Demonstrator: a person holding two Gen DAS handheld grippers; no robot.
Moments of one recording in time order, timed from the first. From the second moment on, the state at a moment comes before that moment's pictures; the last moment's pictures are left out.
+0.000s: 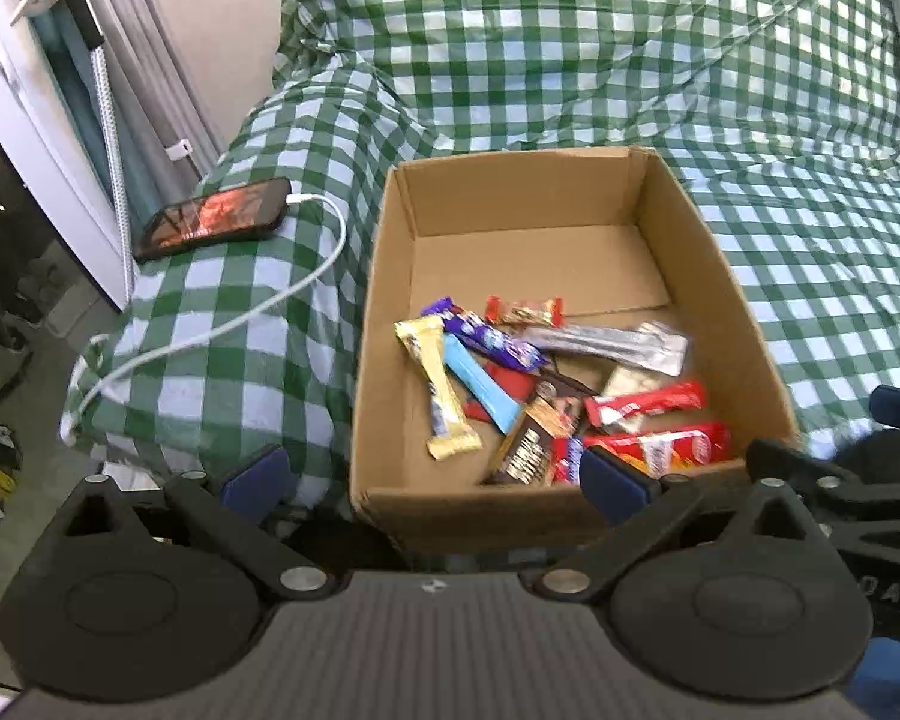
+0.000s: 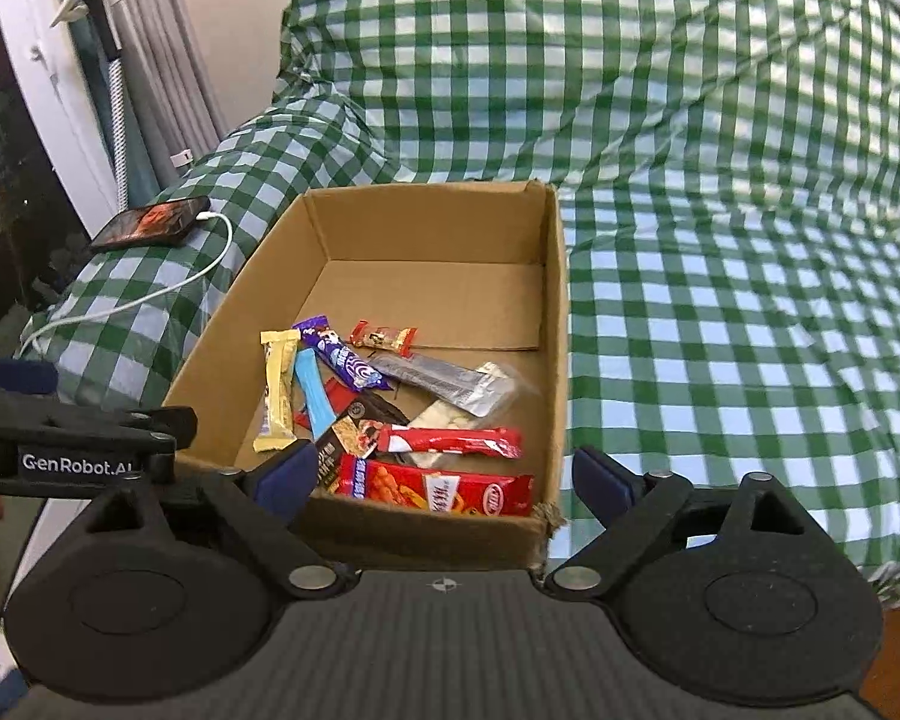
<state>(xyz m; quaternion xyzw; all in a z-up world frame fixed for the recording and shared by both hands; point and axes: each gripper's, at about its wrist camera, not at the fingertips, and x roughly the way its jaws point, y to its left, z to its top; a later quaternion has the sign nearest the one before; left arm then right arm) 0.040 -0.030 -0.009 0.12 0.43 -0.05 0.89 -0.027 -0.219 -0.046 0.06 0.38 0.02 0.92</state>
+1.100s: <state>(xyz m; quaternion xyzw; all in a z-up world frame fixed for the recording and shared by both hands) 0.005 -0.009 -0.021 0.08 0.44 -0.06 0.89 -0.068 -0.204 -0.049 0.01 0.35 0.00 0.94</state>
